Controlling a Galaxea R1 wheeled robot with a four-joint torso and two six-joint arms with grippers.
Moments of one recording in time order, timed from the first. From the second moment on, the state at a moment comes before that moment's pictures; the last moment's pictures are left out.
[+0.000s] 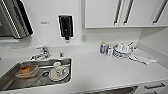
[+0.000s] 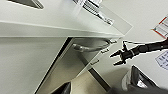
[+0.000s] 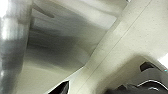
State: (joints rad) left arm 1.14 1.68 -0.88 0.48 -0.36 -0.13; right arm -0.84 2.11 -1.55 -0.09 -0.23 1.09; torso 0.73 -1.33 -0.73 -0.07
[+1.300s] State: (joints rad) left arm 1.14 1.67 -0.88 0.48 -0.36 -0.13; right arm -0.64 2.19 -1.55 -0.09 -0.32 1.15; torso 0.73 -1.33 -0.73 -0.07
